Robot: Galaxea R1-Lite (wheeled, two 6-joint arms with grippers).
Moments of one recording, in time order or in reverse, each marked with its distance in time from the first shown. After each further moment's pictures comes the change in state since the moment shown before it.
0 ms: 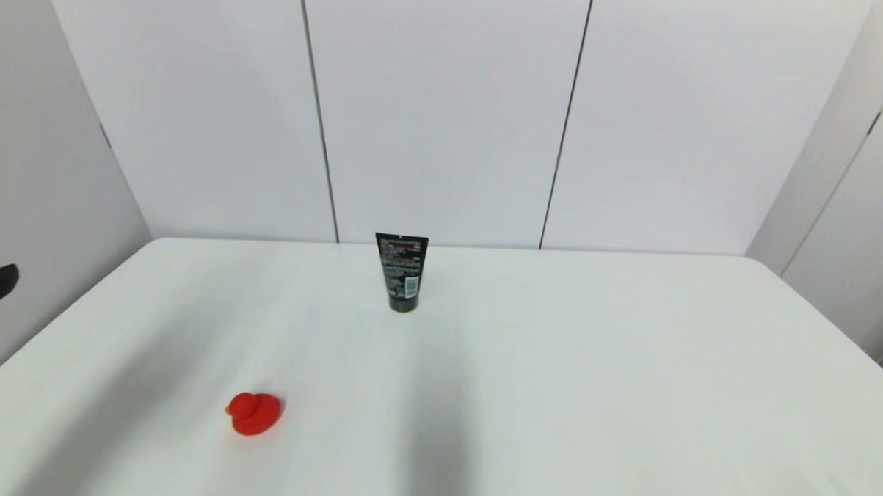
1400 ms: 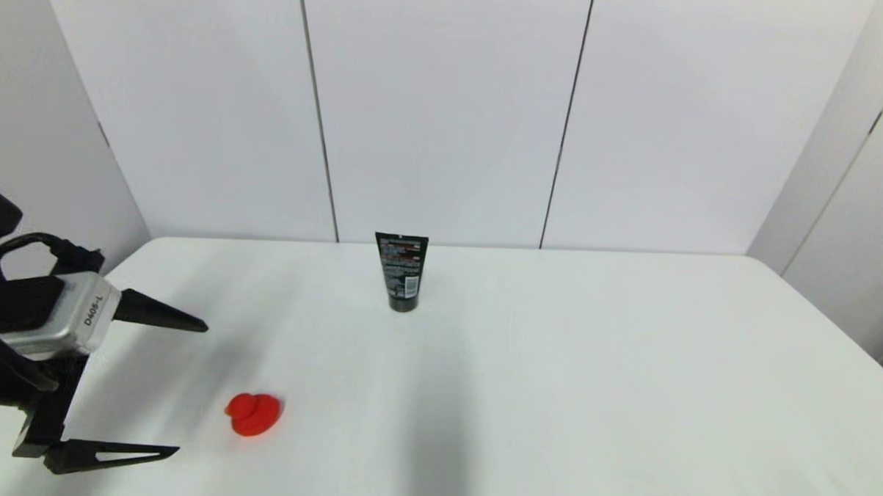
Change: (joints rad) left arm 0.078 0.597 -0.095 0.529 -0.397 1.048; right arm 0.000 0.000 0.000 0.000 0.000 0.000
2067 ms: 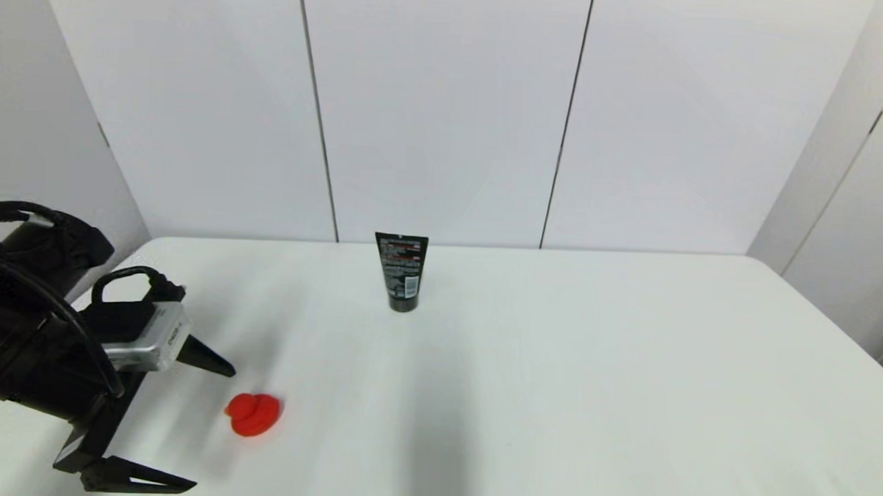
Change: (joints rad) left arm -0.079 0.177 -0.015 0.044 0.064 -0.014; right arm 0.000 0.000 0.000 0.000 0.000 0.000
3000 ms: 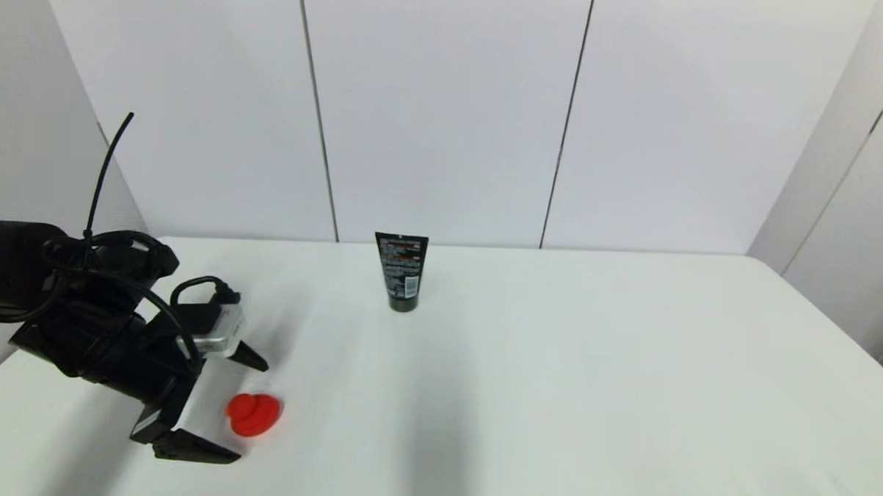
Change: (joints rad) left arm -0.009 0.214 -0.008 -0.189 0.004 -0.010; right arm 0.000 0.000 0.000 0.000 0.000 0.000
